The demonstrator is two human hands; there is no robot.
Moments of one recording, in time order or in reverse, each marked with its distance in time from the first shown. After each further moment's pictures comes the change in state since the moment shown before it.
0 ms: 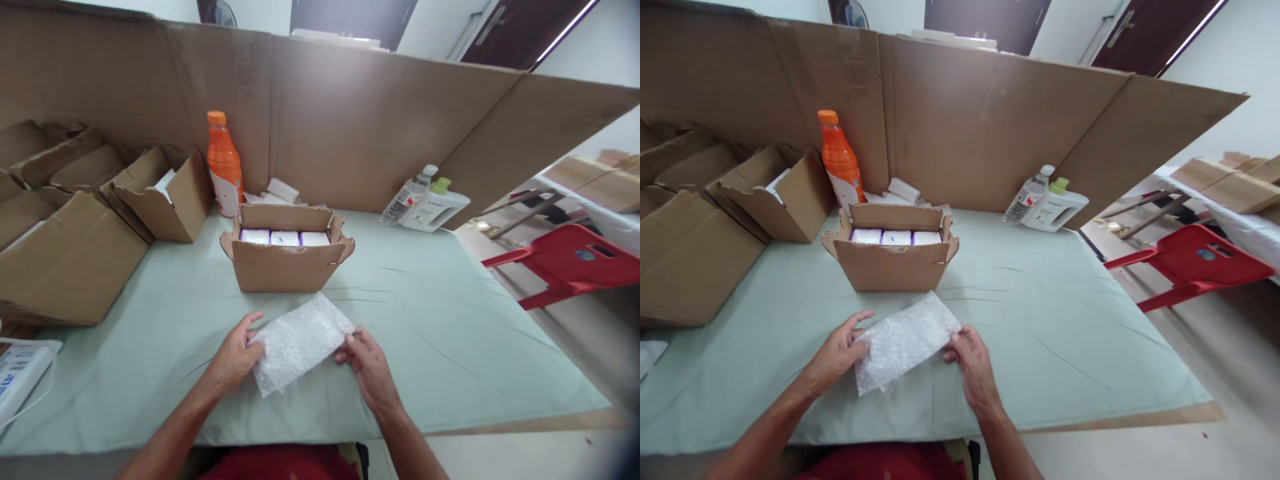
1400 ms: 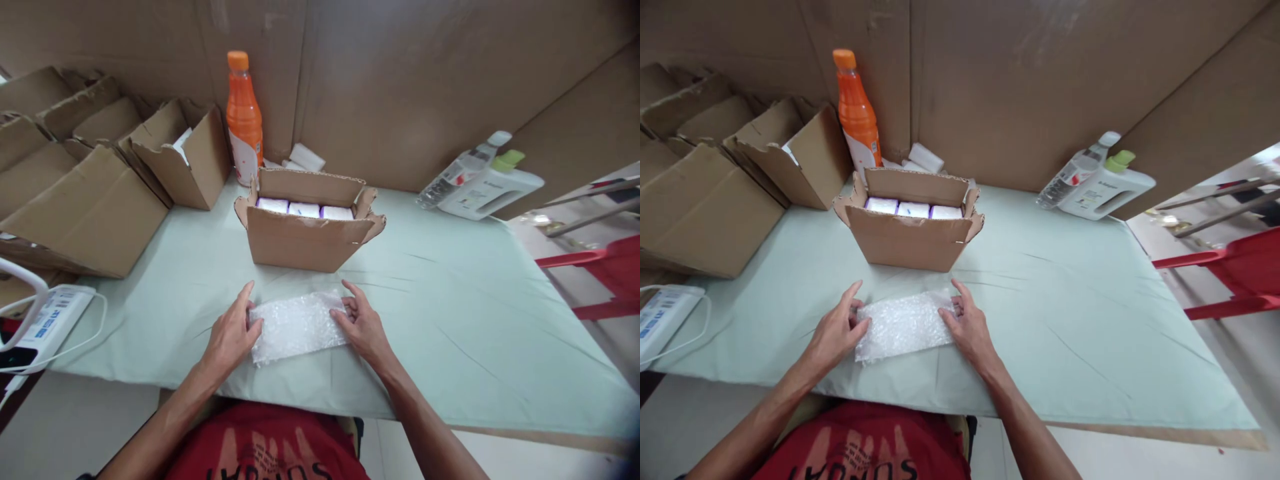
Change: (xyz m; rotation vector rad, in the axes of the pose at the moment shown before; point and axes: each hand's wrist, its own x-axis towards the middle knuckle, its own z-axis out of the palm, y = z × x) left_hand -0.026 -0.018 -0.006 0.644 0.352 0.075; right_hand 0.039 -0.002 0.007 -0.829 -0.230 -0.276
